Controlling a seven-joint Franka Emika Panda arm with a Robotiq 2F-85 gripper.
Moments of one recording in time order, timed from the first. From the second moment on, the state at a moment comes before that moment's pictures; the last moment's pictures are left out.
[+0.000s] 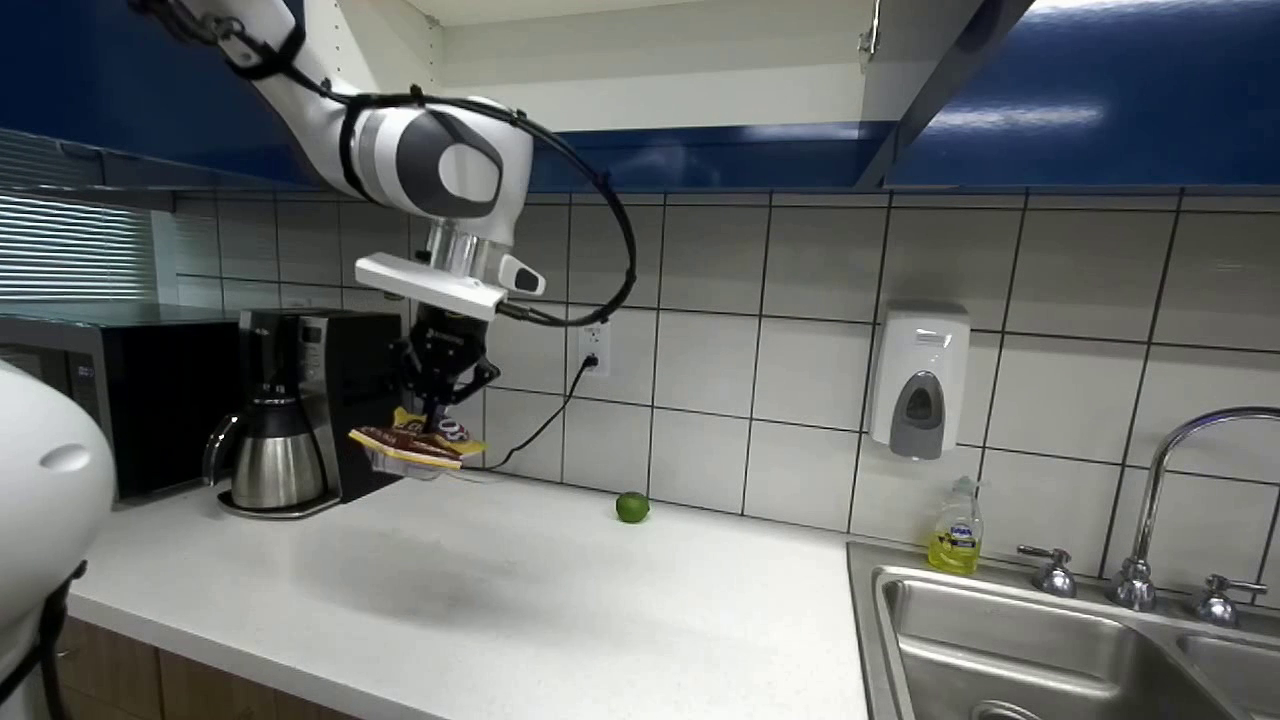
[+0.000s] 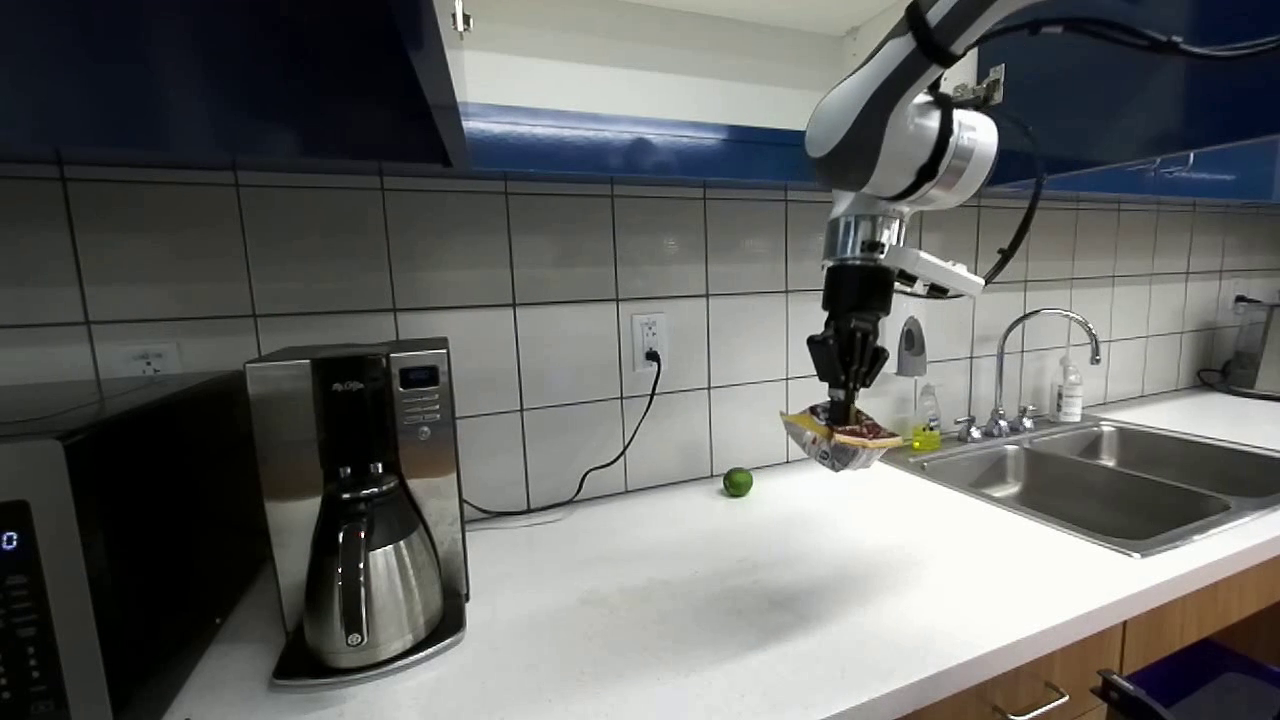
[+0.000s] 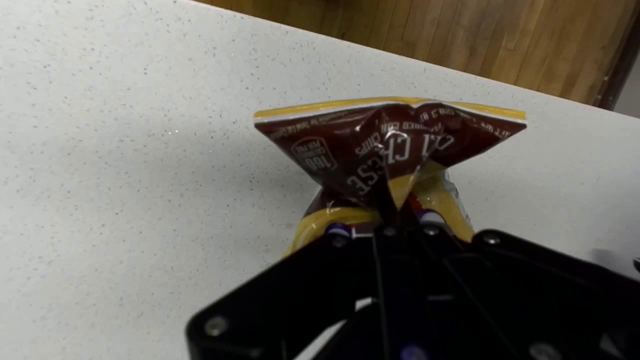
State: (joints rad) arm -0.01 -0.34 -0.02 -2.48 0.23 2.08 -0.43
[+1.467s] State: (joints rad) arm 0.08 -0.79 -0.11 -2.07 0.22 1.95 -0.33
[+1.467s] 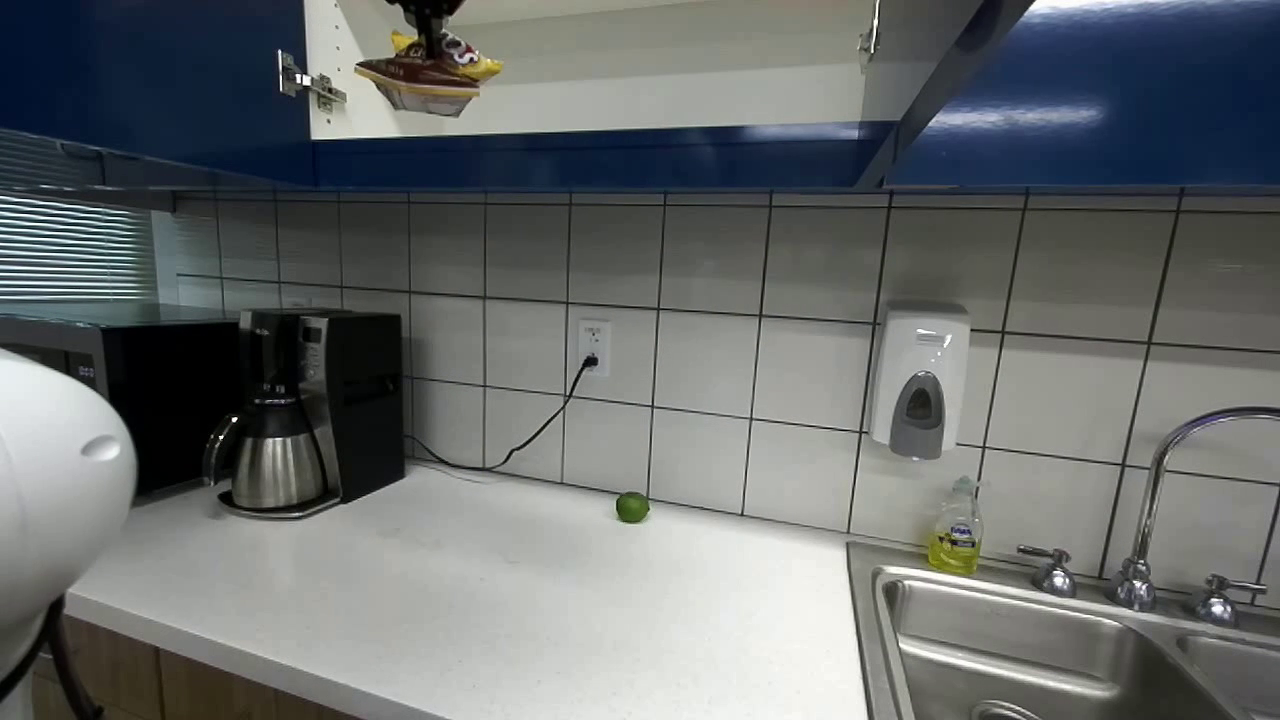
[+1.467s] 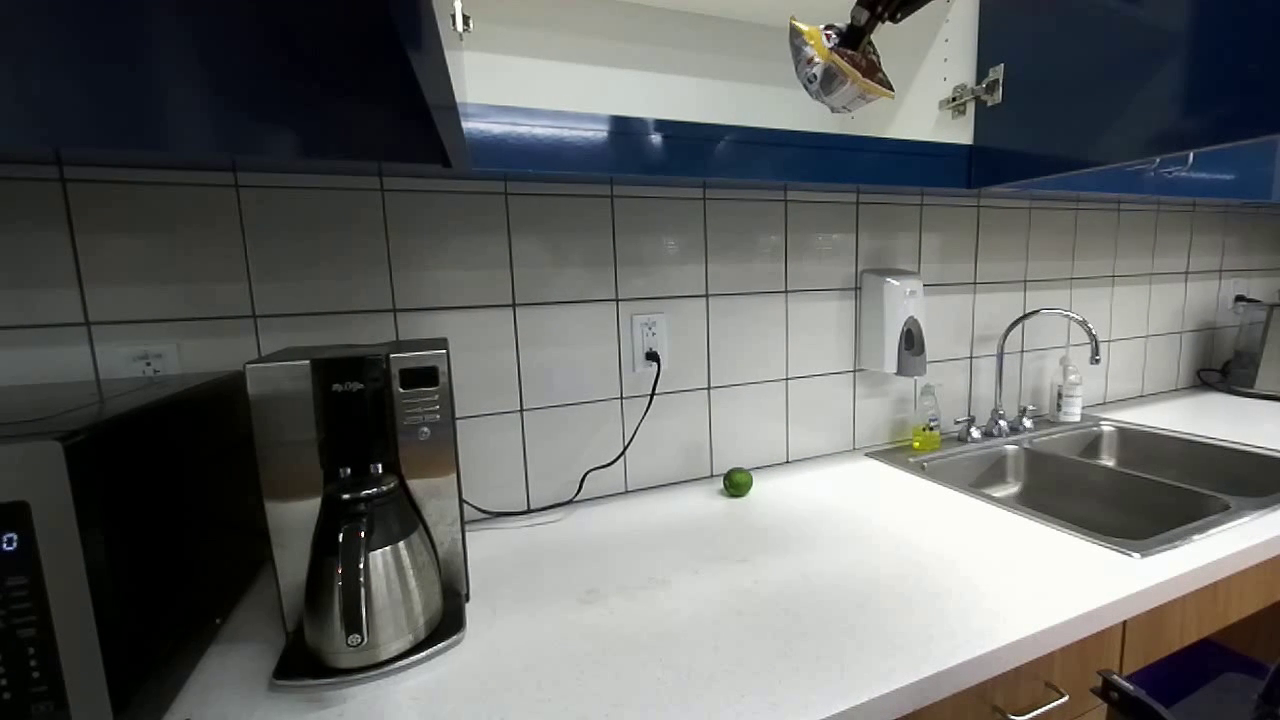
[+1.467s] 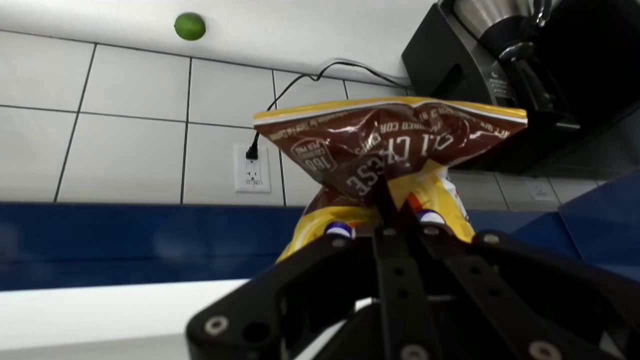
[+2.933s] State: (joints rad) arm 0.08 -0.19 -0.15 -1.50 0.27 2.11 -0.20
